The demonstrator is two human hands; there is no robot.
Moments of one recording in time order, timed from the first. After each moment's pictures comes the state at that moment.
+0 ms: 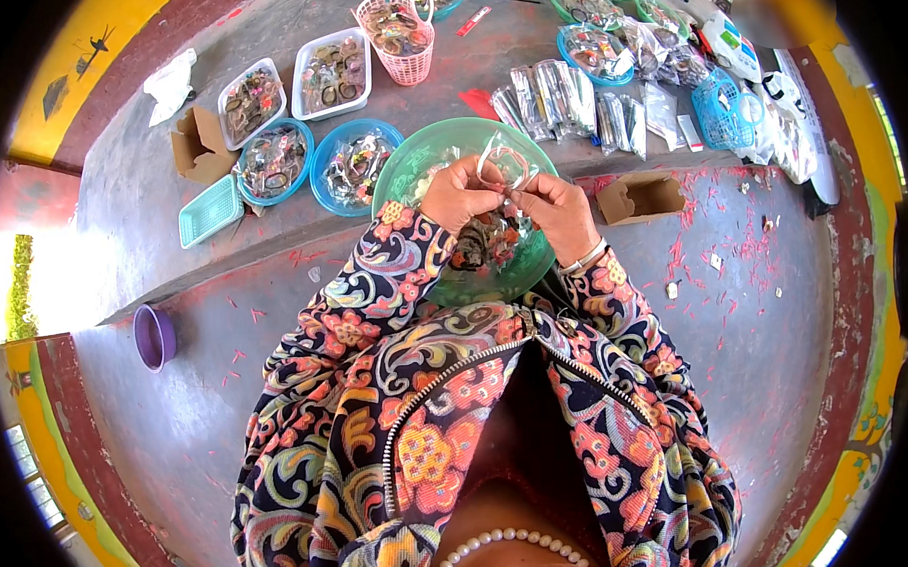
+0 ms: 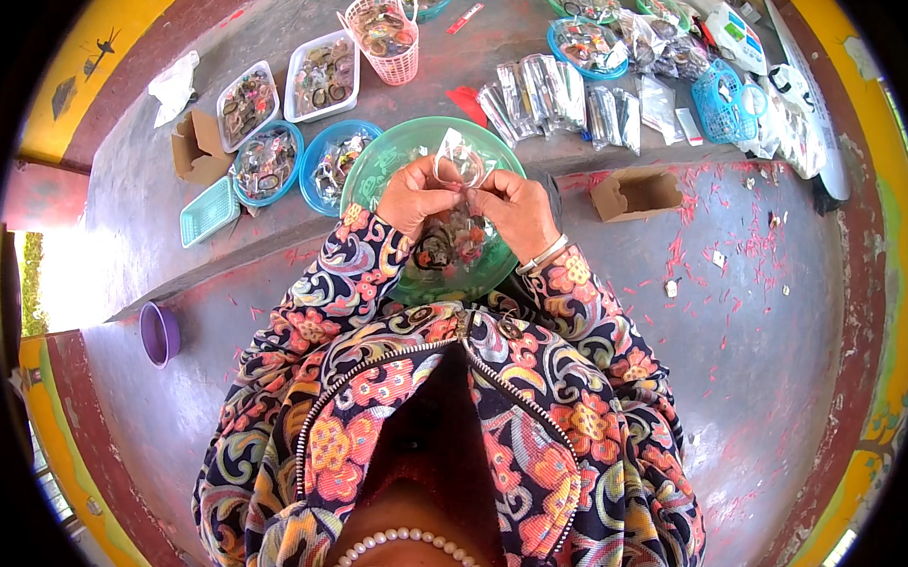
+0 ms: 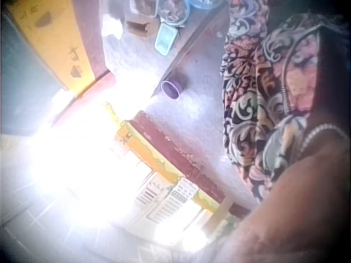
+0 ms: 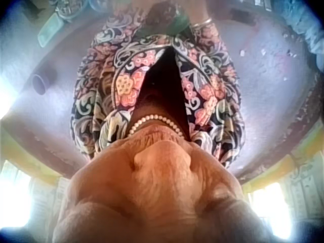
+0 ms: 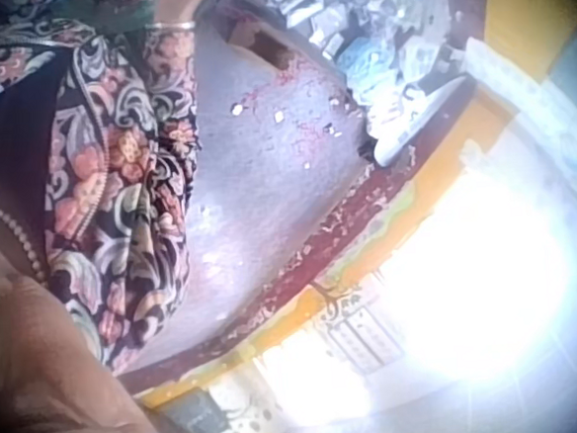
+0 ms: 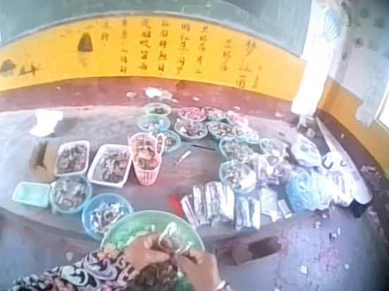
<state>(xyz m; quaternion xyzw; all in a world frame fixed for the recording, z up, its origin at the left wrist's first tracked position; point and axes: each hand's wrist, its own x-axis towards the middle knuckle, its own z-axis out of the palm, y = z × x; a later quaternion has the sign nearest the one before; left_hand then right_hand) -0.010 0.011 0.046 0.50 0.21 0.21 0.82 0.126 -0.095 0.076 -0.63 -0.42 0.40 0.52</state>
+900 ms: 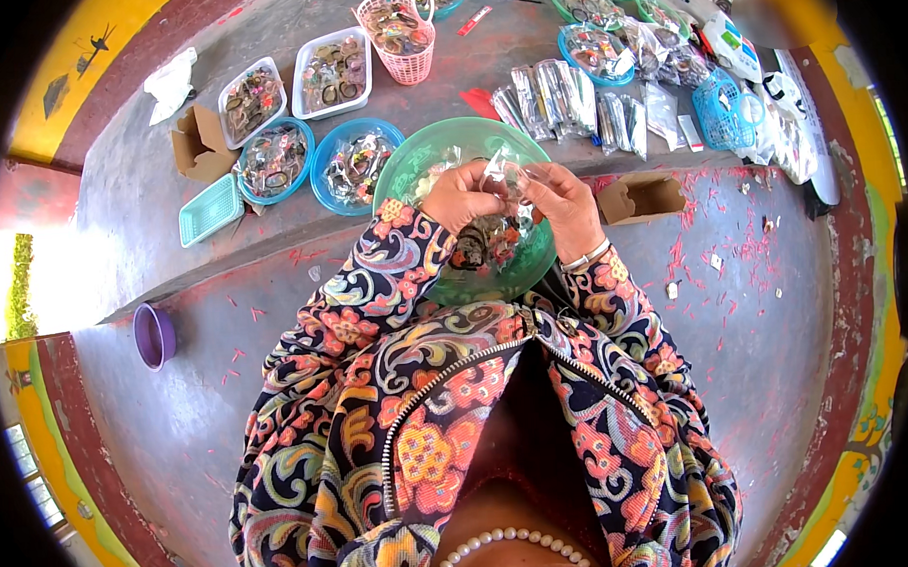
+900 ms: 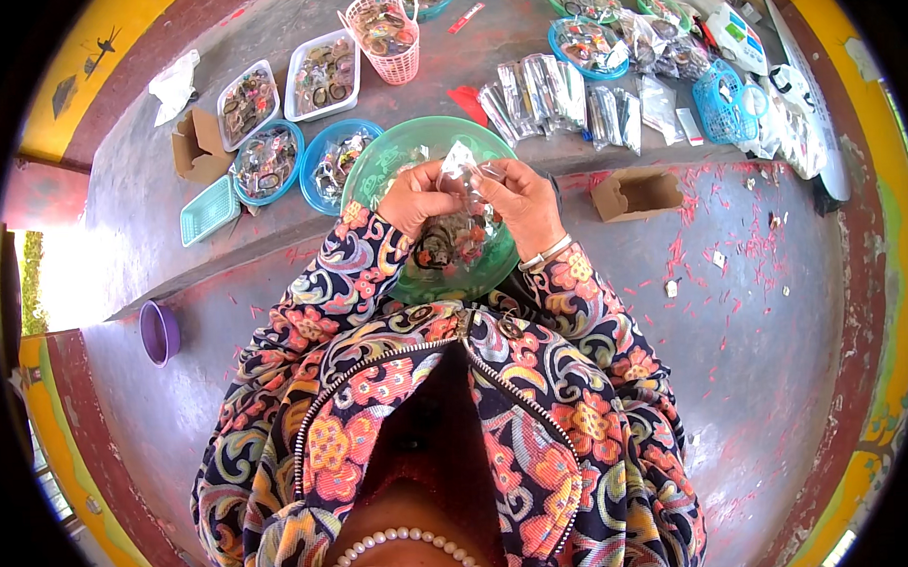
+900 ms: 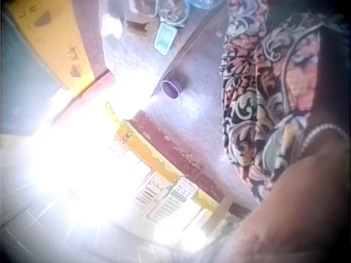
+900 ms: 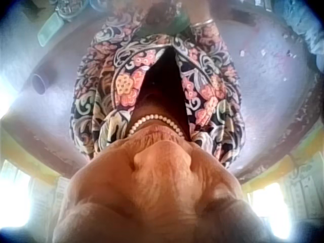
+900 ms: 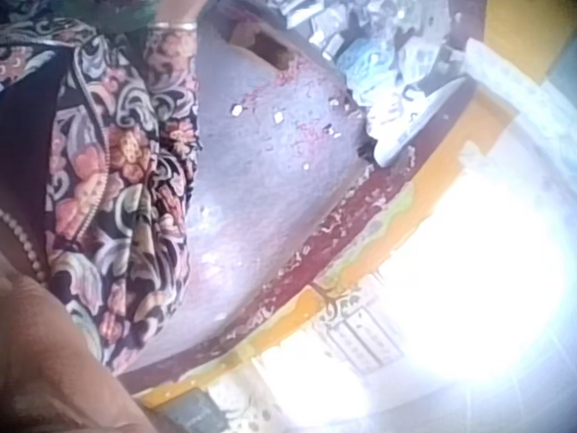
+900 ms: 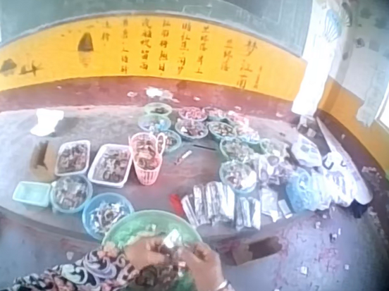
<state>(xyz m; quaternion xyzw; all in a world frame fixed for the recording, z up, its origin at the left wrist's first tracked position) -0.008 0.011 0.046 0.47 0.15 0.17 0.85 0.120 -0.094 0.089 -0.59 -0.30 0.43 0.61</state>
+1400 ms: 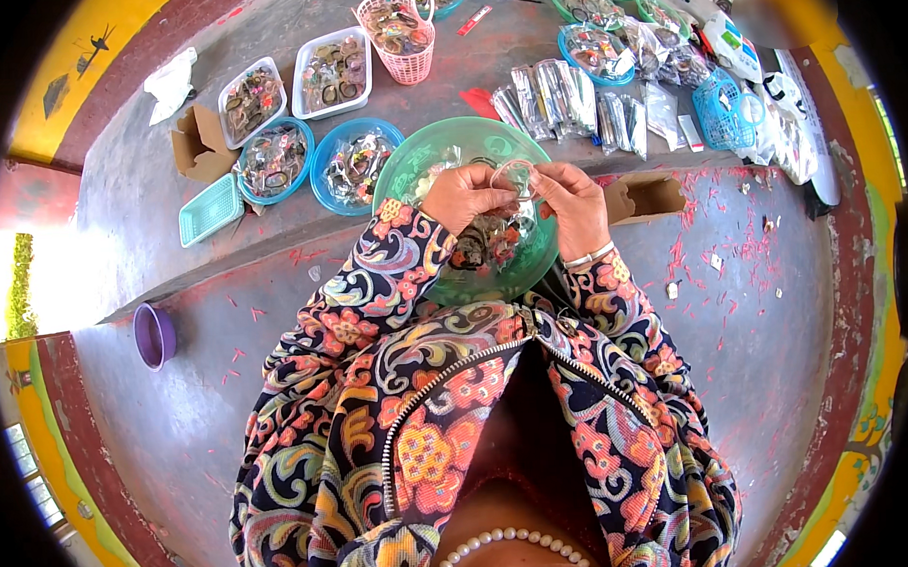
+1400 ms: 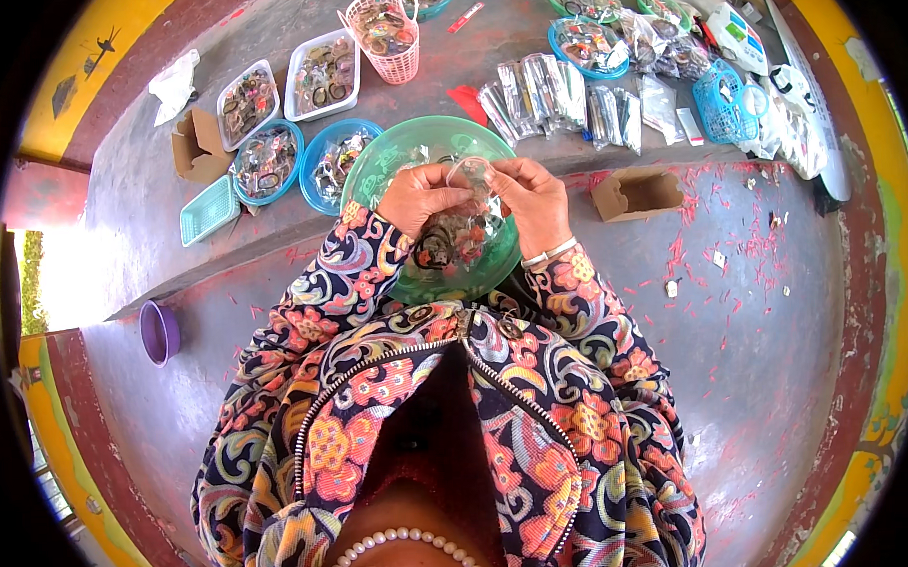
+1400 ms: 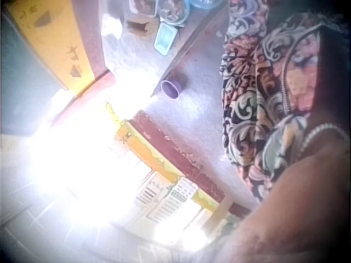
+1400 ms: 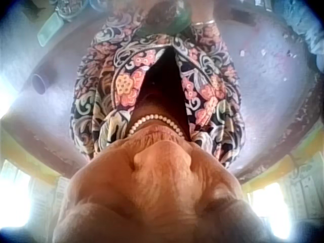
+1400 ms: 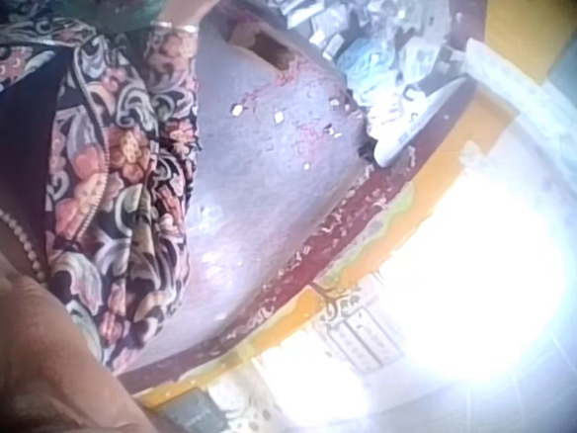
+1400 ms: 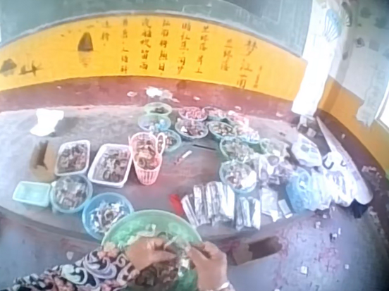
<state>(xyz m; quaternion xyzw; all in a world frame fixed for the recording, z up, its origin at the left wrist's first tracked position) -0.005 0.012 0.037 0.47 0.17 0.18 0.85 0.125 -0.096 0.085 -0.58 -0.27 0.40 0.66</state>
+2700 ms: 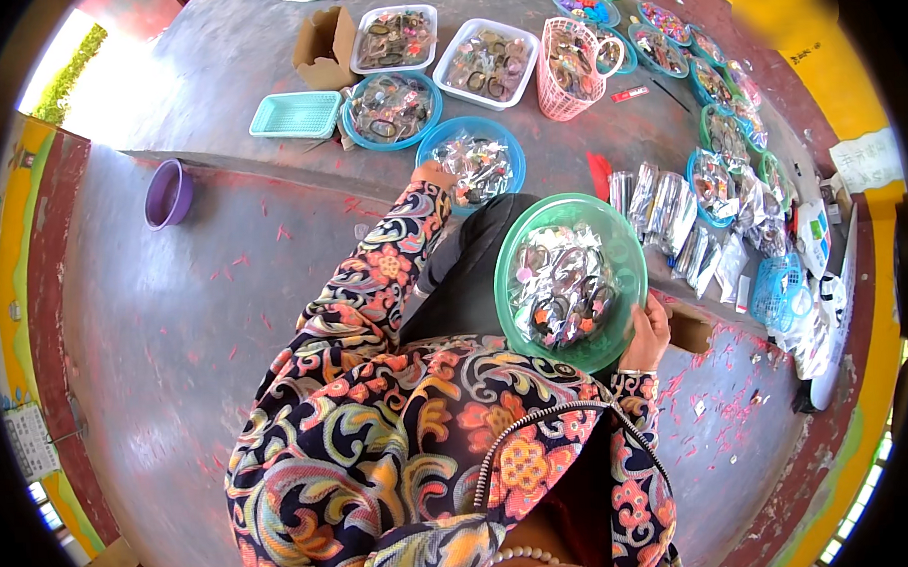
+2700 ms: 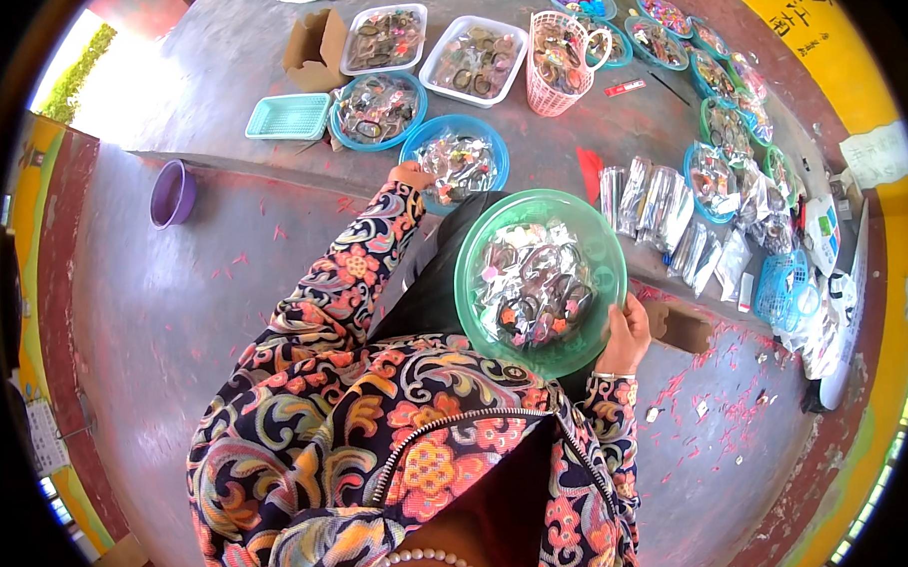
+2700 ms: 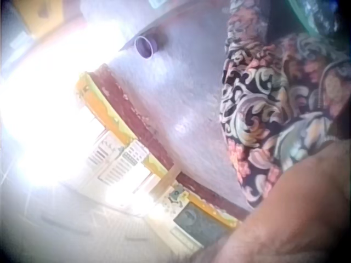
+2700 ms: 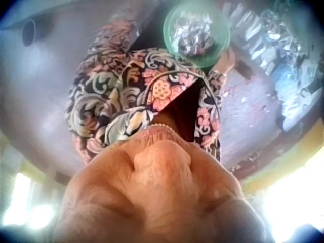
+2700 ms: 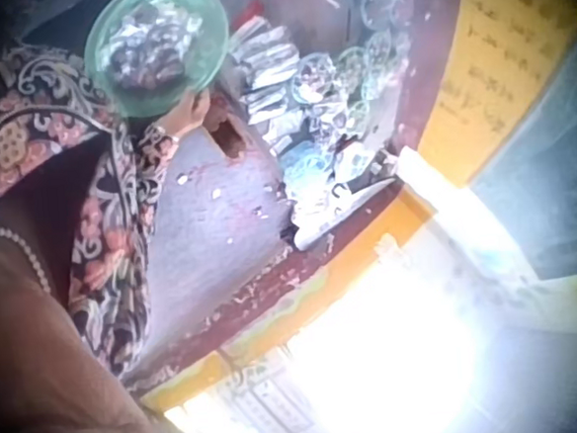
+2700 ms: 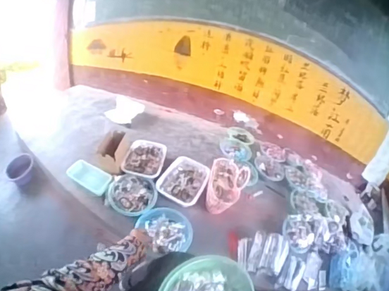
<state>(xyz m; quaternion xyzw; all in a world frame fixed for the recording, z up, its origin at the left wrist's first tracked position) -0.151 0.161 -0.153 0.49 0.69 0.25 0.48 0.152 -0.121 0.027 -0.67 -0.26 0.35 0.60</state>
